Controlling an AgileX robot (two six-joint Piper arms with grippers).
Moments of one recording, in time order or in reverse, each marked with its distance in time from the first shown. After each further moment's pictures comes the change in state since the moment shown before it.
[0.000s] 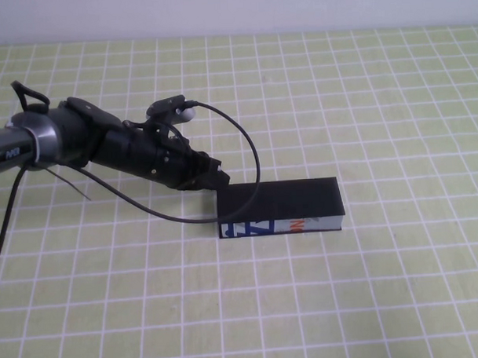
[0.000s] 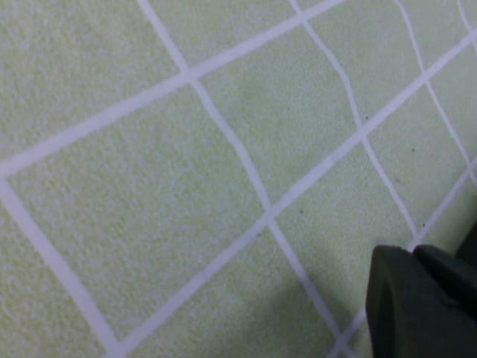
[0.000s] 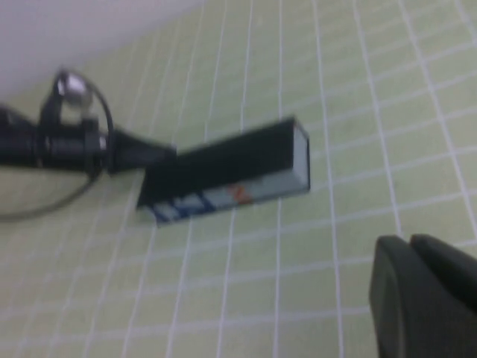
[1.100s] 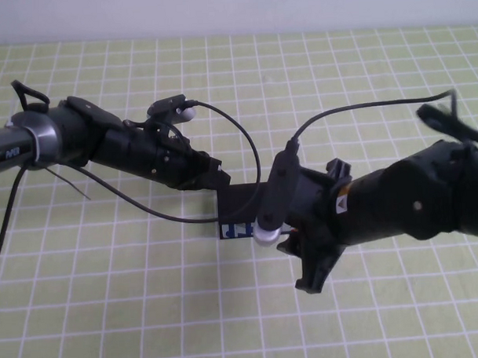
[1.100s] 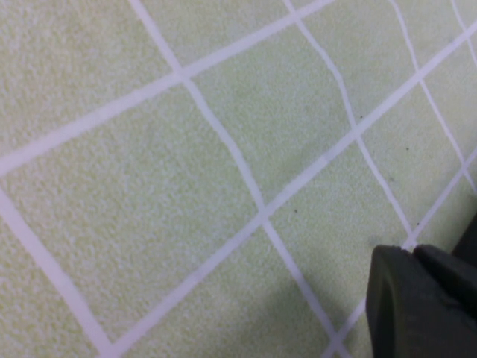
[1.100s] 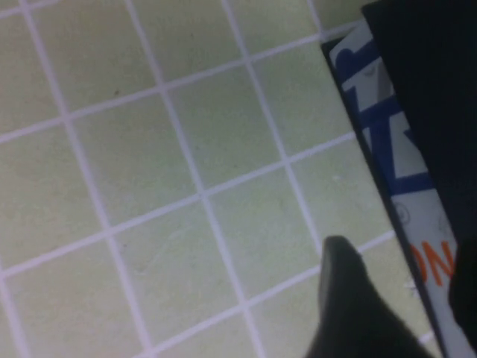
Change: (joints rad) right arm 0.616 1.292 -0.776 -0.542 -0.055 -0.582; left arm 0.000 0.000 -0.002 0.000 0.011 0.000
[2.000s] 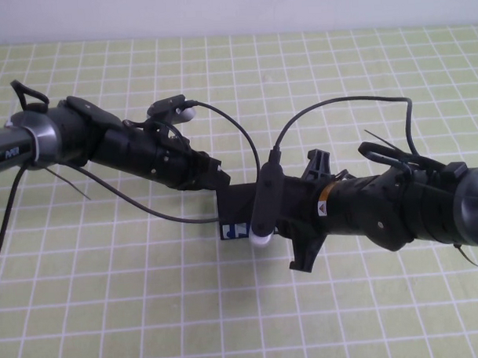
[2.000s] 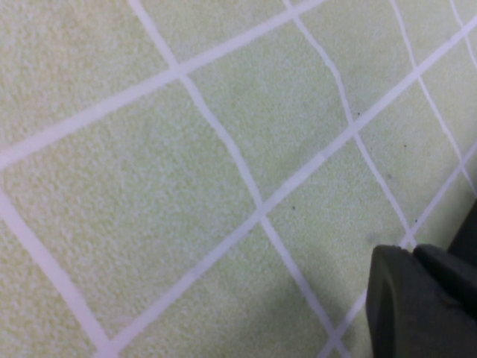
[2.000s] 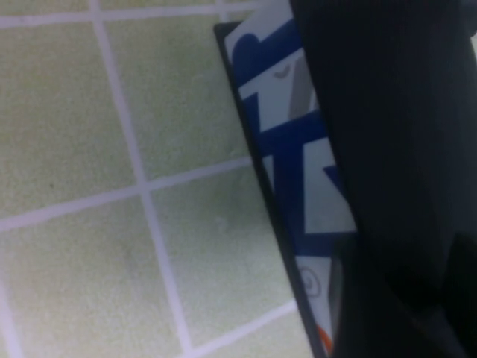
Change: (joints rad) right arm -0.034 0.210 -0.017 -0.221 -0.337 -0.017; left arm 0.000 0.000 0.000 0.001 0.008 0.000
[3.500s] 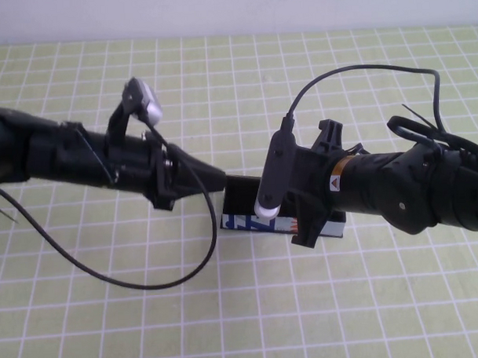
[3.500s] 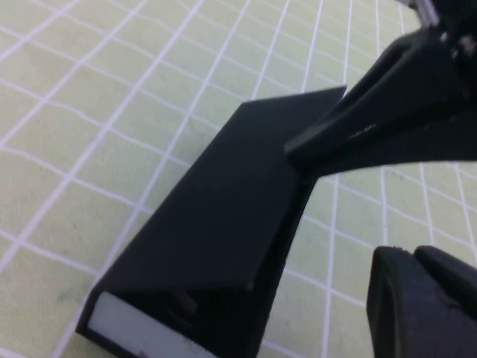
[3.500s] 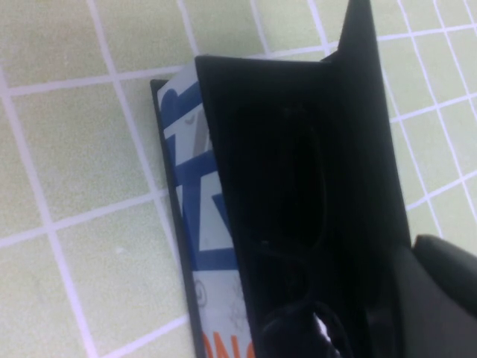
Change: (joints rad) right arm -0.024 -0.091 -0.006 0.020 -0.011 -0.007; left arm 0.097 -0.286 0.308 -0.250 0.311 0.756
